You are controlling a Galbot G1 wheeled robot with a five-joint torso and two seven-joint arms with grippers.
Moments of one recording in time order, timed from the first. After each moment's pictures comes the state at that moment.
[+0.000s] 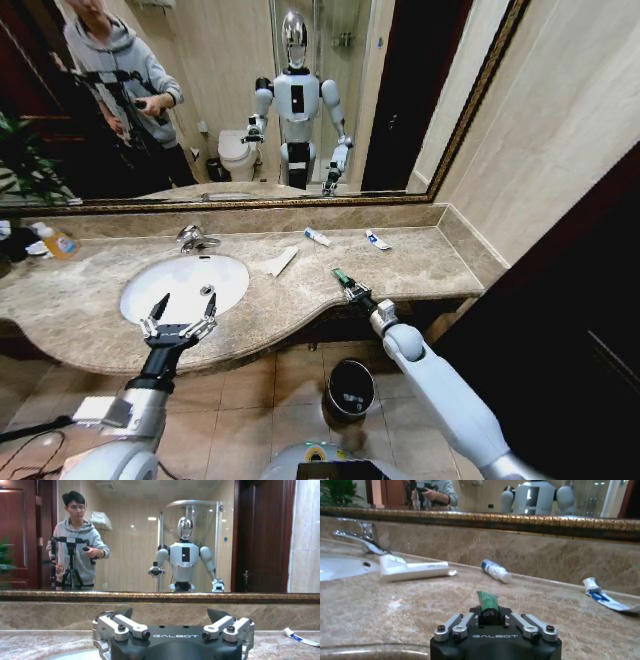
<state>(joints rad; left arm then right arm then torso) 1.84 -1.36 -0.82 -2.47 -0.37 0.04 0.05 -0.98 1.13 0.16 1.61 0.31 -0.03 -0.09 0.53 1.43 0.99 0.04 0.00</state>
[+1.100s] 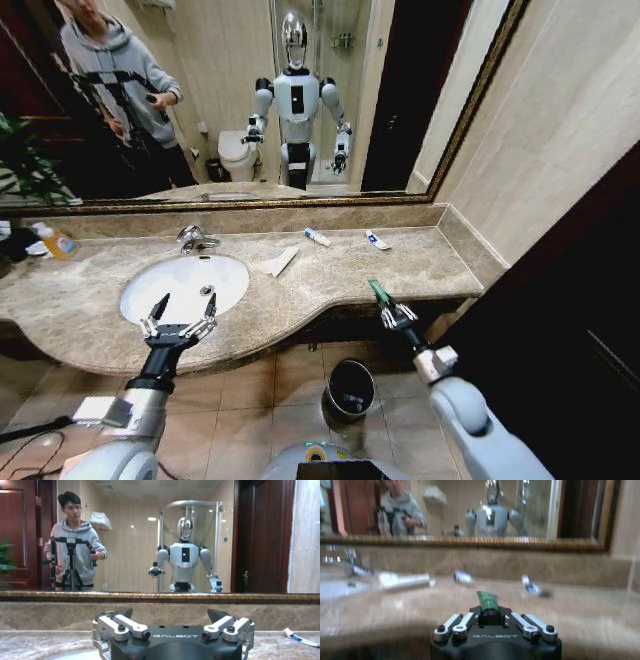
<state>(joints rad) 1.84 -1.36 -0.82 -2.47 -0.37 0.04 0.05 -1.59 1.11 0.48 1.95 0.33 0.20 -0.03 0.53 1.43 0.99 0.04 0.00</state>
